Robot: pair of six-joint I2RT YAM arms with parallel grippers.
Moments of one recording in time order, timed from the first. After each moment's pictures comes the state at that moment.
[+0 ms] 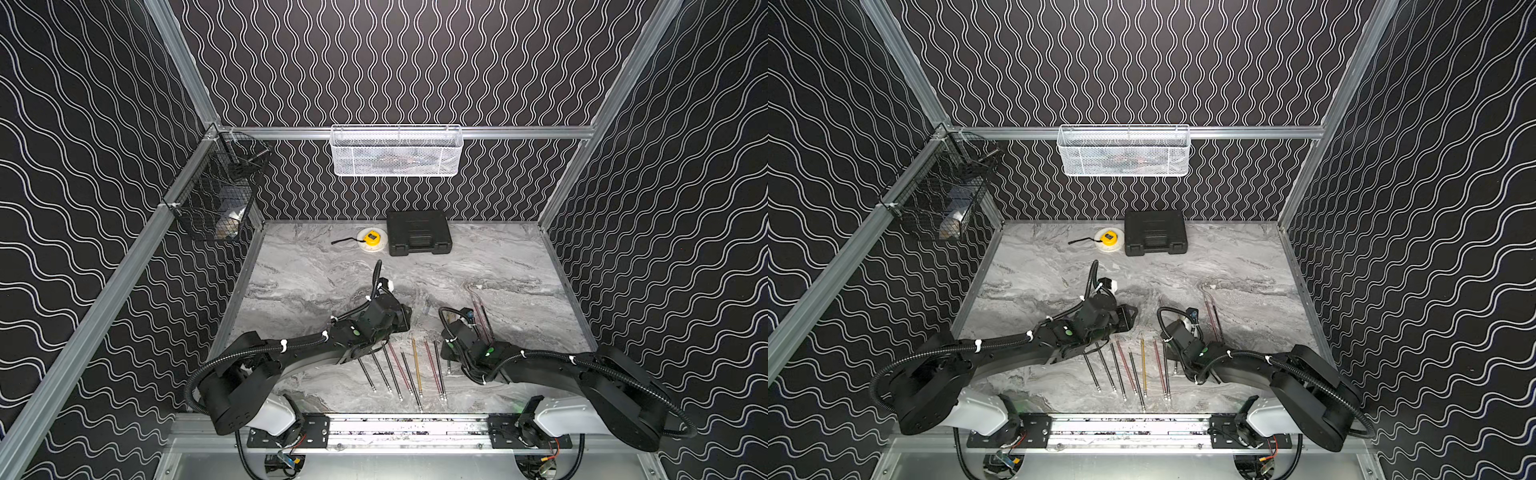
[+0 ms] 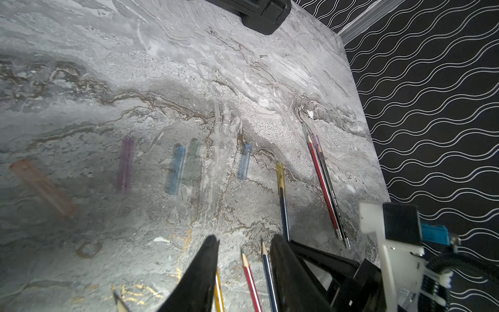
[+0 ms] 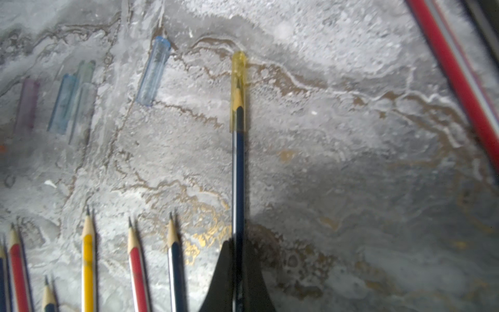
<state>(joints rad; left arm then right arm) -0.80 1.46 0.73 0.14 -0.15 -0.89 0.85 1.36 0.44 -0.09 0.36 0.90</state>
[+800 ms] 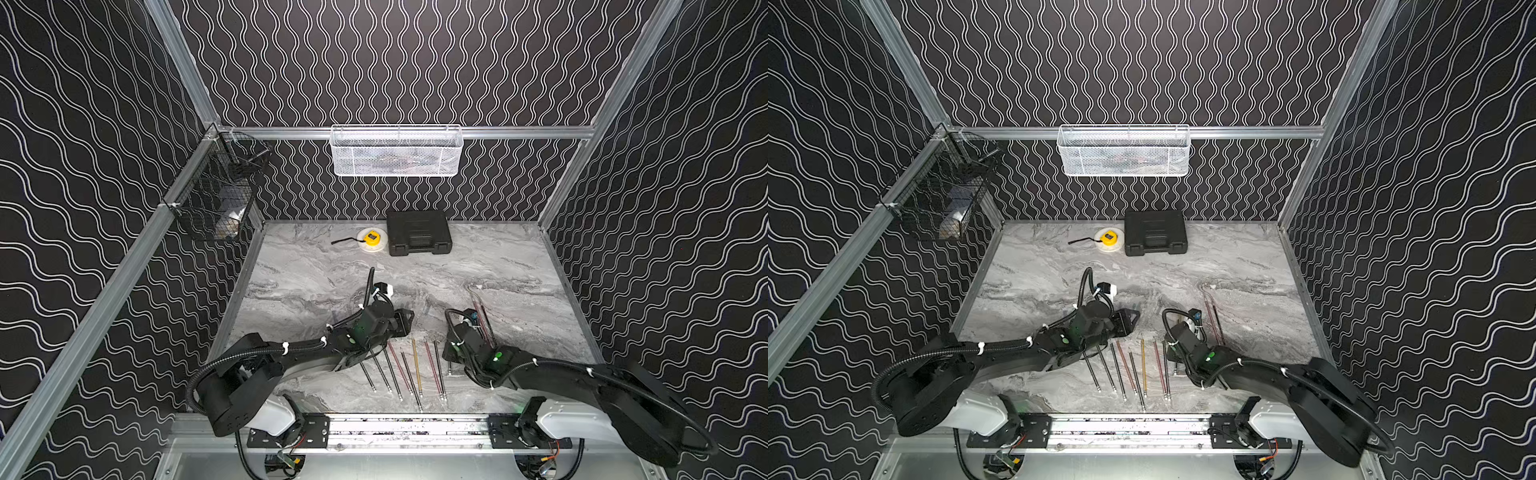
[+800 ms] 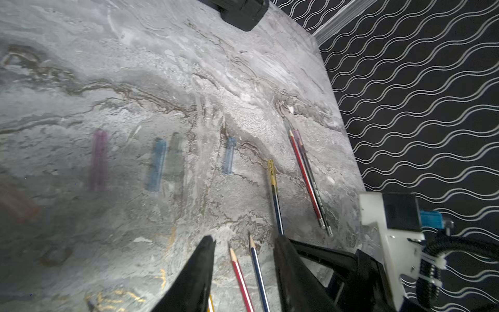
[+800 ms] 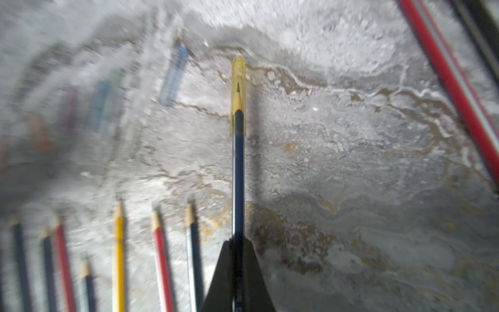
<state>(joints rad) -0.80 1.45 0.62 0.35 -0.08 -0.89 0.86 1.19 0.39 -0.09 0.34 0.91</state>
